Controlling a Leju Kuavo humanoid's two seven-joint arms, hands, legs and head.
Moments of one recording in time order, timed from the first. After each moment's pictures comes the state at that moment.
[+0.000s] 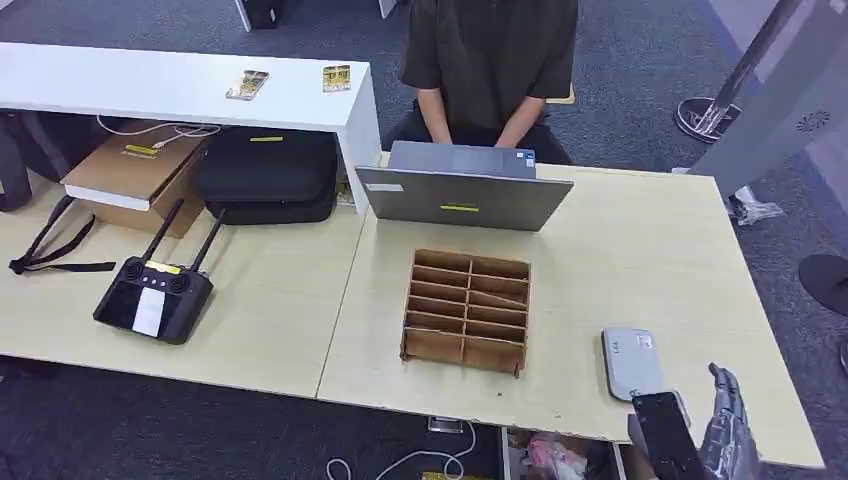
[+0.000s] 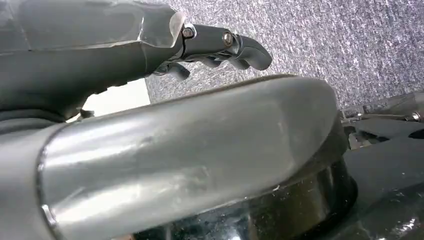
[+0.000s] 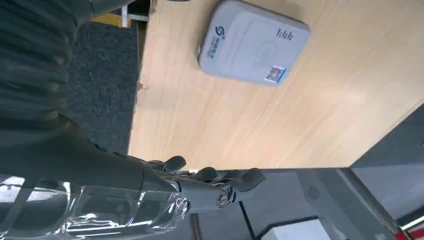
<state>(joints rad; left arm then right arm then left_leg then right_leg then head) -0.04 -0.27 0.84 -0.22 -1.19 0.13 0.09 0.37 0.13 0.00 -1.97 0.93 -0.13 0.16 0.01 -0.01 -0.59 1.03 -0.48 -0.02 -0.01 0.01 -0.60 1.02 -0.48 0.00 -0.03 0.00</state>
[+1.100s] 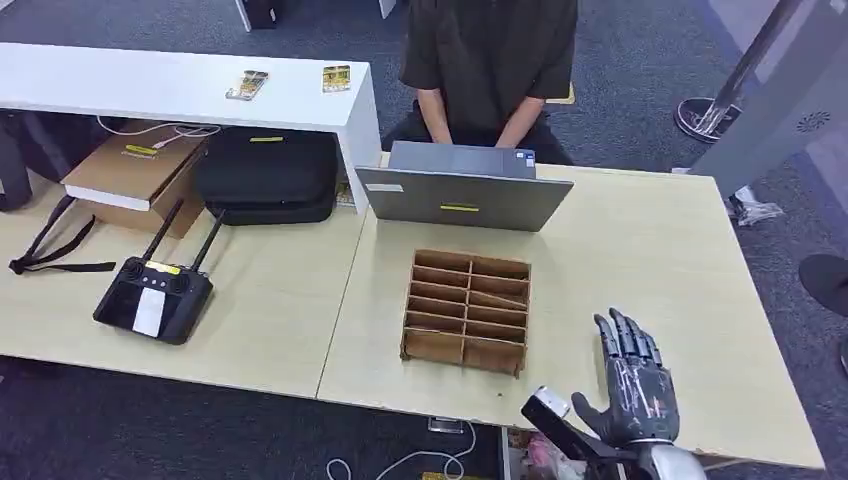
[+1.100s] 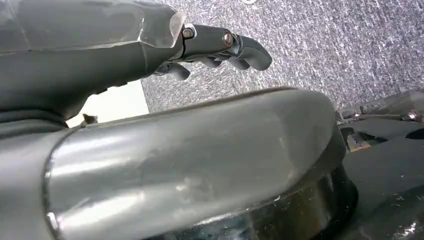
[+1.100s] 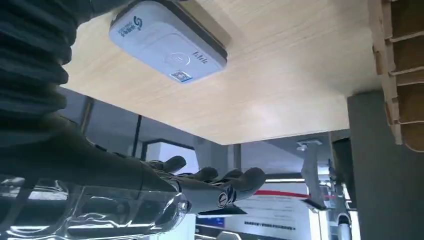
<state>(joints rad) -0.05 -0.25 0.83 -0.22 -1.21 0.10 0.05 0.15 -0.17 0.34 -1.76 1.31 -0.09 0.12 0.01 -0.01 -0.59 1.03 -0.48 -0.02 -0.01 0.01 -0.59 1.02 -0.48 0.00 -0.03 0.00</state>
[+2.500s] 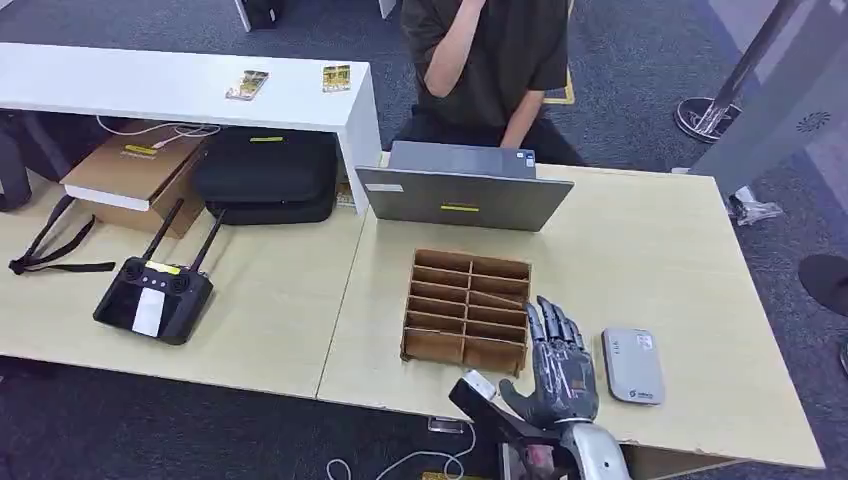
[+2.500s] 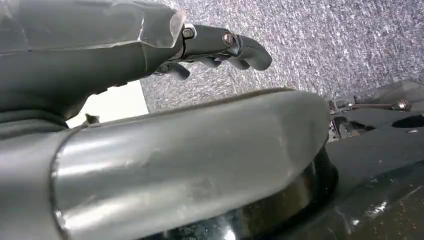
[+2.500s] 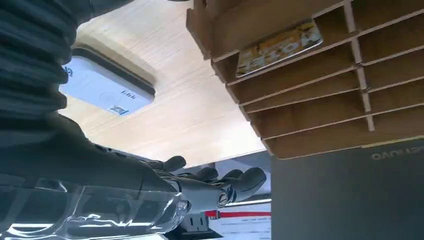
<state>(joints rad) -0.06 -0.25 0.85 -0.22 -1.19 0.07 0.05 0.06 0.02 0.50 -1.66 1.35 -0.07 0.19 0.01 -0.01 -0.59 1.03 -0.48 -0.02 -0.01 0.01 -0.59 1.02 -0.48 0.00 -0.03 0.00</state>
